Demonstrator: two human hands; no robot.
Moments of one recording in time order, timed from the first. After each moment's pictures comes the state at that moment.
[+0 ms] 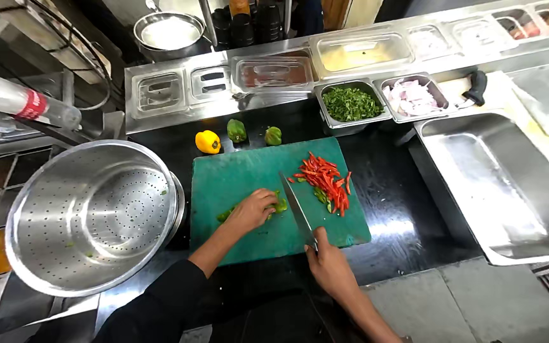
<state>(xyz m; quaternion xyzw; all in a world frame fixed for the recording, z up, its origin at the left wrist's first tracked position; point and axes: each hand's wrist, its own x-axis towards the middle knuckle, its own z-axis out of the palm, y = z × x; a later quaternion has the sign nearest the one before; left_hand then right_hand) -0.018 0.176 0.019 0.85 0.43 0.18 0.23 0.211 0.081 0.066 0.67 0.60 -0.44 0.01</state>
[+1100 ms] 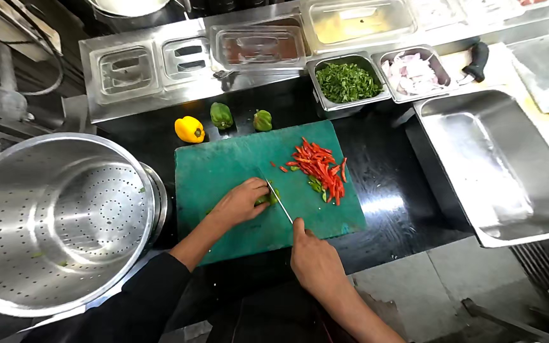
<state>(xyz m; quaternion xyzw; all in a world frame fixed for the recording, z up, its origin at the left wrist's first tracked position) -0.022 0.187 0.025 0.89 0.38 0.16 0.21 0.166 0.103 0.119 0.65 0.62 -0.38 0.22</state>
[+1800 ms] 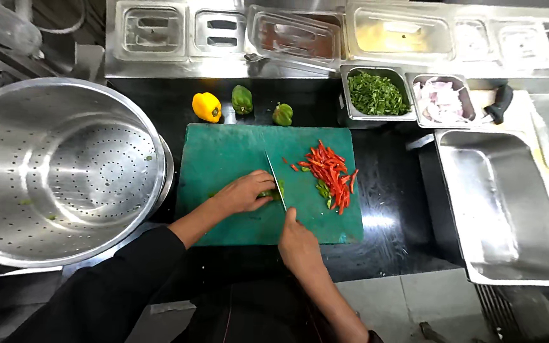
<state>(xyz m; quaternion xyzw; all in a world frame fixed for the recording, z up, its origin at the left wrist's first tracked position) -0.033 0.189 0.005 0.89 0.35 0.22 0.22 0.145 0.118 0.093 0.66 0.62 -0.36 0.22</state>
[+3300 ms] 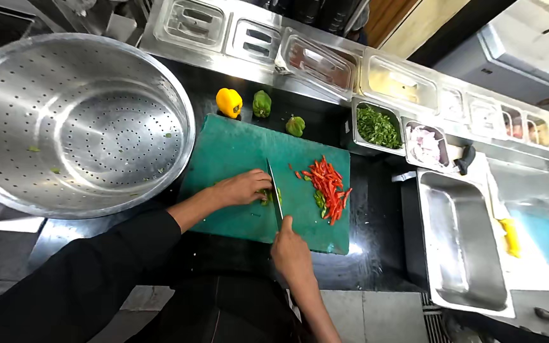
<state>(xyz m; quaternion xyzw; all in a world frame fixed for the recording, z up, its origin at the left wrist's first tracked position) -0.055 0.179 0.002 0.87 0.35 0.24 0.23 0.131 0.100 0.097 0.66 0.64 -0.32 0.22</state>
